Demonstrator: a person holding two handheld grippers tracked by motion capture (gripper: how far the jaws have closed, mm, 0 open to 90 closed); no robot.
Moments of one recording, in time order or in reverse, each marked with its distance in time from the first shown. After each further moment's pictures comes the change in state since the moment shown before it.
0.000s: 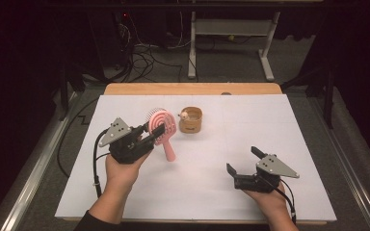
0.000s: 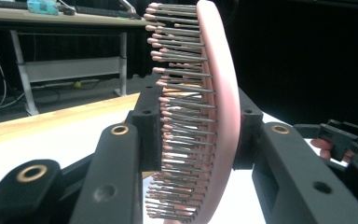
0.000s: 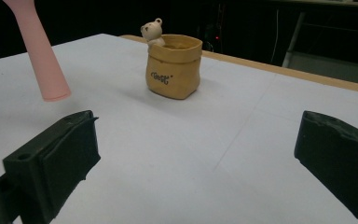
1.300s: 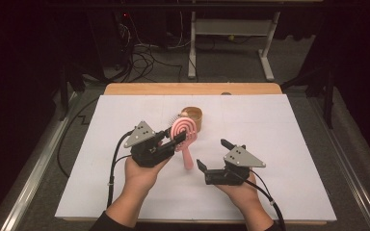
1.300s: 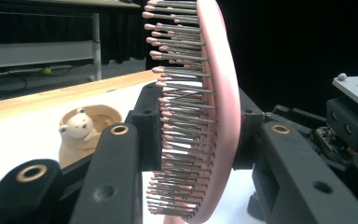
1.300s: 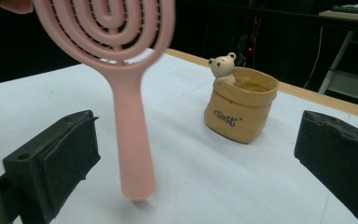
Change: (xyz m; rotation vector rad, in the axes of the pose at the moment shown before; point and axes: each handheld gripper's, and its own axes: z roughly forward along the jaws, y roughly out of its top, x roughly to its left) left arm -0.029 -0.008 0.030 0.060 -0.079 -0.013; right arm 0.055 0.035 0.046 -0.016 0.120 -0.055
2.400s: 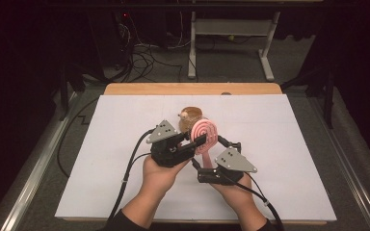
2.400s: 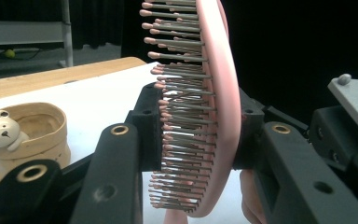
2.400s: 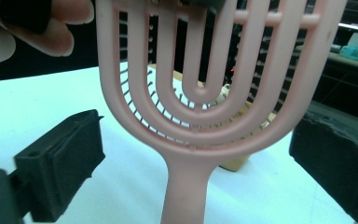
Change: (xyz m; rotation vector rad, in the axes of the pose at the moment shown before) left arm -0.032 0.010 0.035 0.068 -0.087 -0.038; right arm 0.020 0.014 0.006 -0.057 -0.063 -0.114
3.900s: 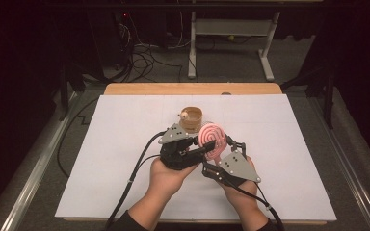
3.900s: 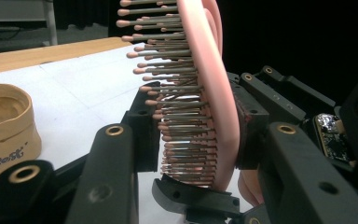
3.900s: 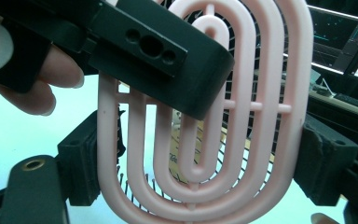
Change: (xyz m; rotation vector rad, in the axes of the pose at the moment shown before) left arm -0.013 -0.004 0.018 0.073 -0.033 -0.015; right arm 0.003 0.007 -0.014 -0.077 -0.158 -0.080
